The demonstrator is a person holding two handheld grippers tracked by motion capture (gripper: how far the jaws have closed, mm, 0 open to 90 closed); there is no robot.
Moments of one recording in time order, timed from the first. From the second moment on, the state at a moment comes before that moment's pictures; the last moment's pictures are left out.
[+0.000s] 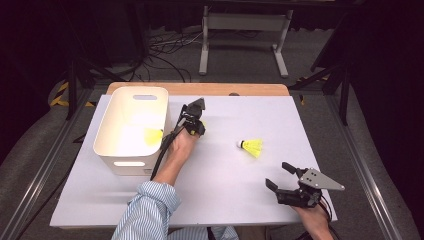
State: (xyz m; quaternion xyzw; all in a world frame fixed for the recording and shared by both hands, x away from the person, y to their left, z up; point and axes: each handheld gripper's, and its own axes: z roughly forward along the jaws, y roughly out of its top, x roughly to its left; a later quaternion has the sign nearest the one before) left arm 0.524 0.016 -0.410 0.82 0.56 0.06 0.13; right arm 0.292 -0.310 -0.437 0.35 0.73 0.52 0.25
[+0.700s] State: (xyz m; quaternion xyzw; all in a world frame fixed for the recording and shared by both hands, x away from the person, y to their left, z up) left arm 0.510 0.013 -0.393 0.82 0.54 0.06 0.16; right arm 0.293 -0.310 -0.437 0.35 0.73 0.52 0.25
